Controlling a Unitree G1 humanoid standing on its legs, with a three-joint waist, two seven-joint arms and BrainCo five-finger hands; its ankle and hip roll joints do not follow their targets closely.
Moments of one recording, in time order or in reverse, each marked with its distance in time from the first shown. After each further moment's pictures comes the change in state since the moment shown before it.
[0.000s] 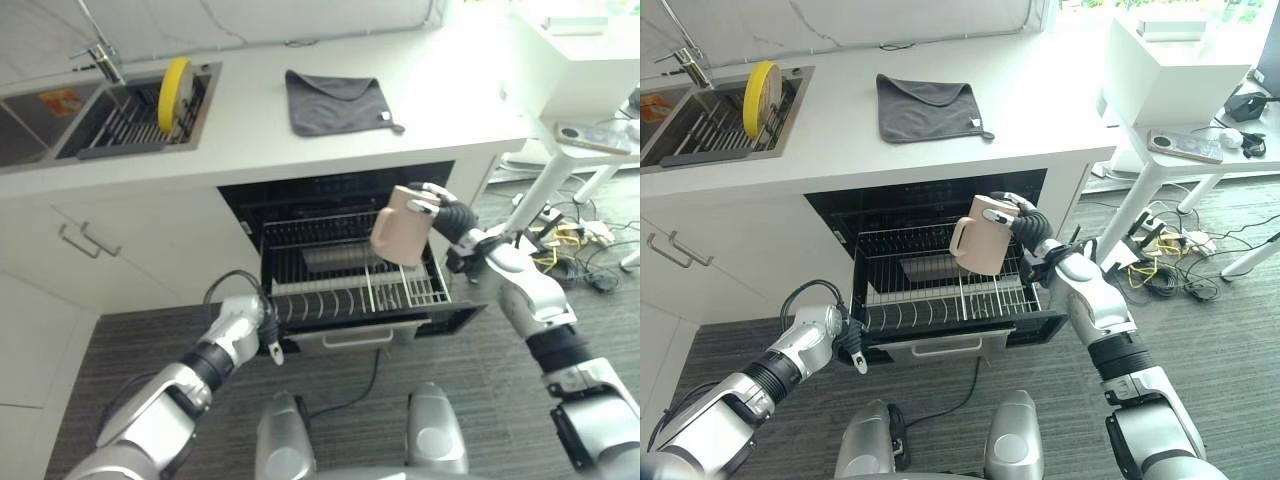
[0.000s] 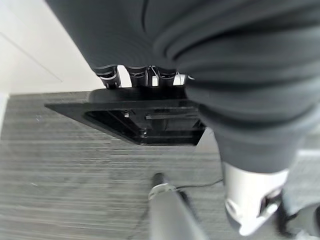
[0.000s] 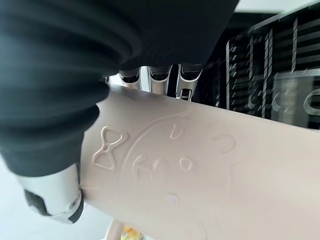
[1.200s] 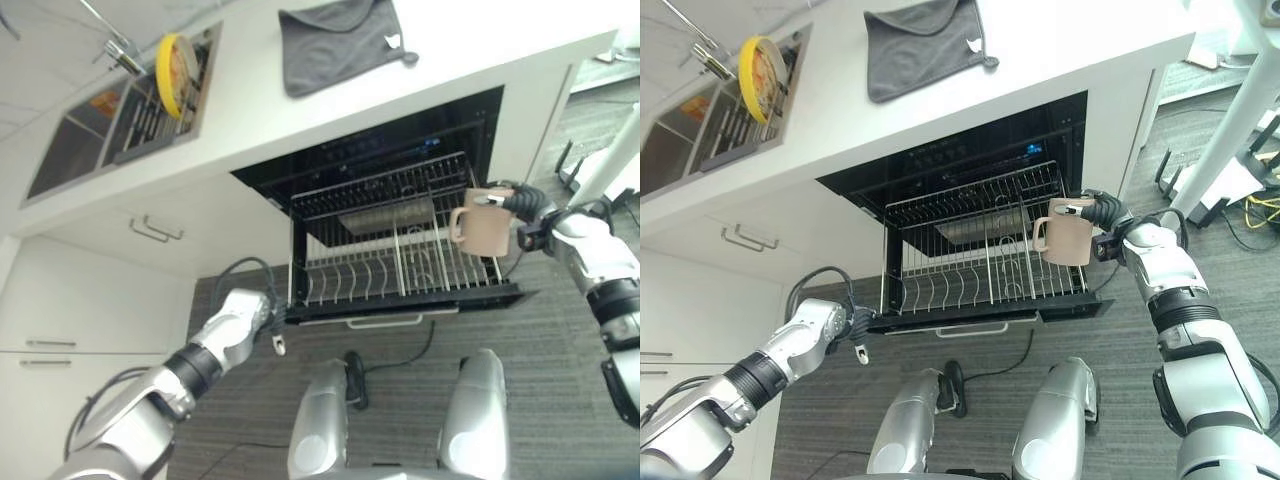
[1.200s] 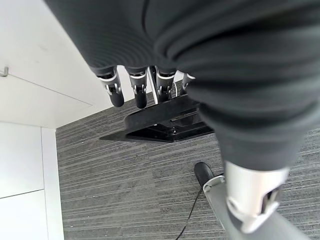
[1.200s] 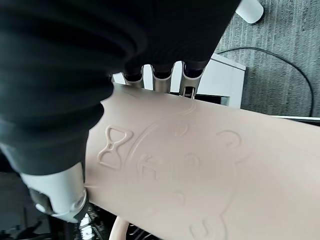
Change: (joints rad) left arm 0.028 0.124 -0.036 -0.221 -0.005 -0.134 0.150; right arm -0.227 -0.231 0.085 0.401 -0.195 0.023 0.082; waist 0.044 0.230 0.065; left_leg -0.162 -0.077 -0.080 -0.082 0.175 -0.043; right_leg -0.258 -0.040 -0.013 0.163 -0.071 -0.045
